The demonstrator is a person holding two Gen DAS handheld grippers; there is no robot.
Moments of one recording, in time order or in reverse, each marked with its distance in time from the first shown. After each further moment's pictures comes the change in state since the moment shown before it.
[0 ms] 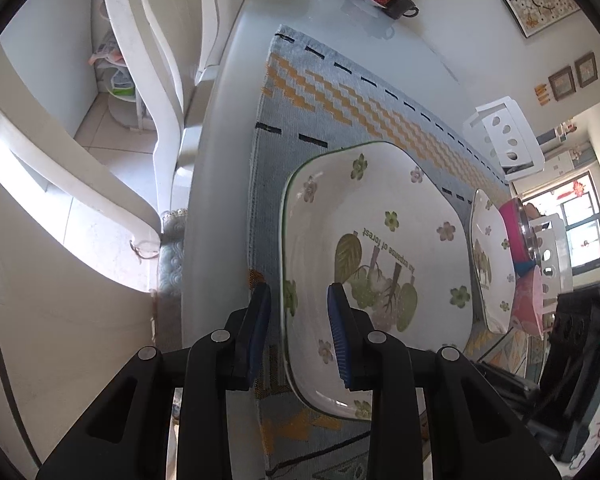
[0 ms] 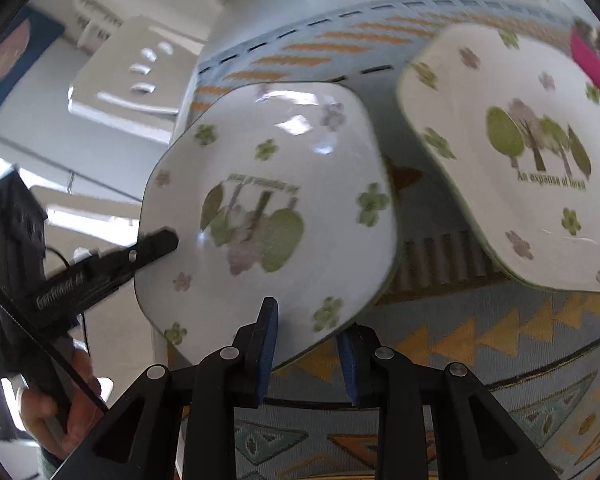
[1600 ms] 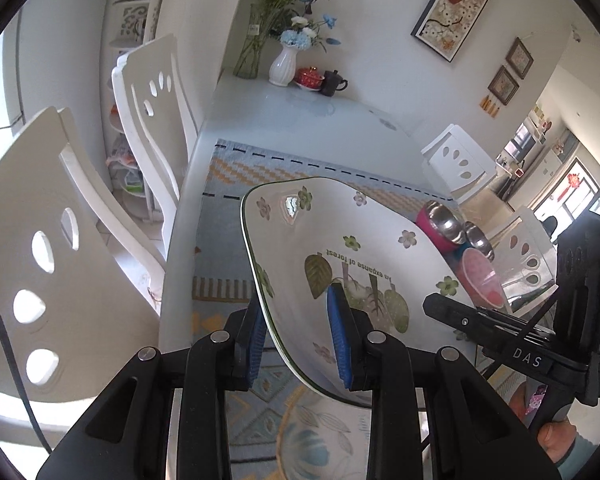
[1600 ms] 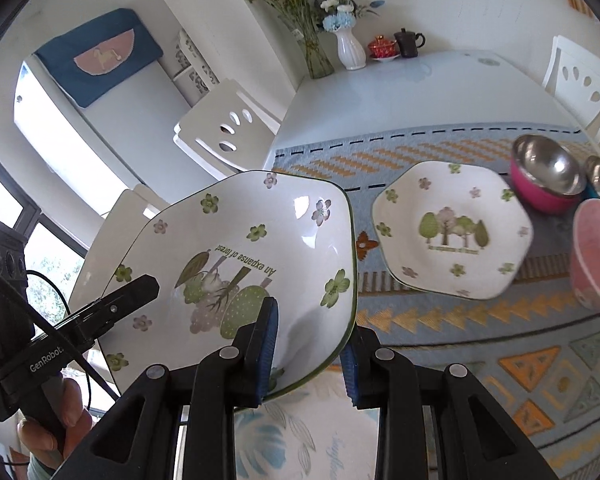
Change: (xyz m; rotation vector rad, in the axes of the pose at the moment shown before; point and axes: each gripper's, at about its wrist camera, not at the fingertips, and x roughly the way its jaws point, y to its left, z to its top) left arm -0.138 -0.118 -0.111 0.154 -0.361 0.070; right arm -0.167 0.002 -0.074 -0.251 -0.290 0.086
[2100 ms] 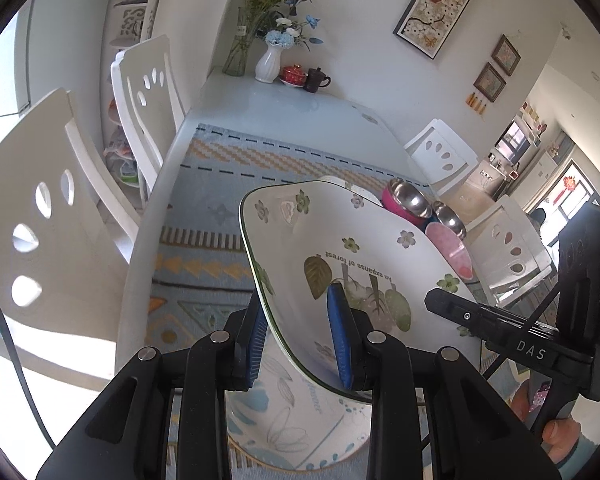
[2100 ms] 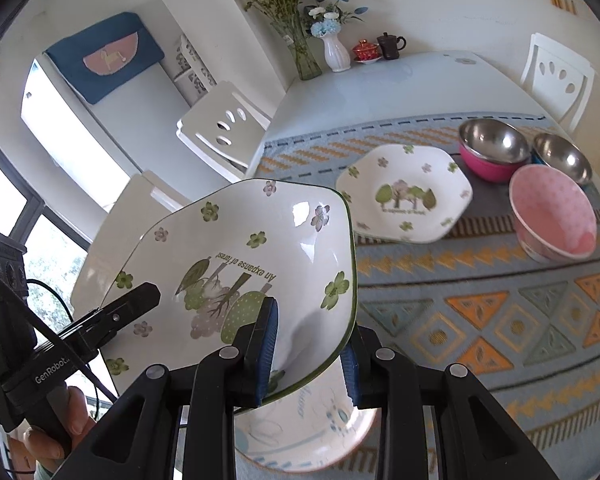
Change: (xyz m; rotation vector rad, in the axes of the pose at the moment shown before) left arm -0.032 -0.054 -0.062 -0.015 -0.012 -0.007; right arm -0.065 -0.021 -0.053 -0.009 0.003 -0.029
